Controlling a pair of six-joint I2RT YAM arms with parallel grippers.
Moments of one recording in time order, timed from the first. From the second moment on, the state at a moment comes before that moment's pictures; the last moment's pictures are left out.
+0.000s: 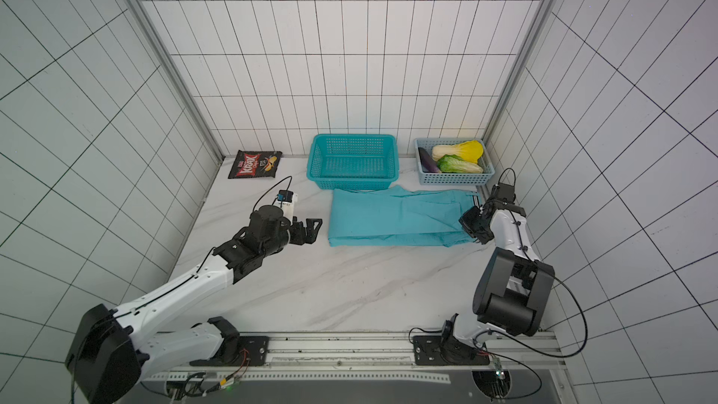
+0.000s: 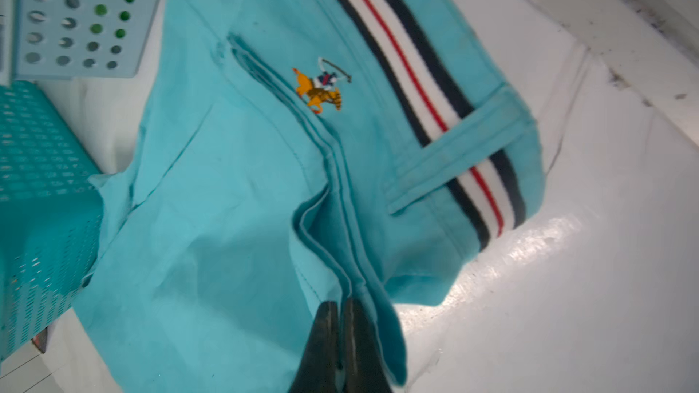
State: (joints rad) left arm -0.59 1.14 0.74 -0.13 -0.03 -0.41; right arm -0.31 1.55 1.09 -0.74 -0.25 0.48
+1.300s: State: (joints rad) left arm -0.58 1.21 0.74 -0.10 -0.01 -0.43; right arm -0.16 1.91 1.45 -0.98 -0.19 0.13
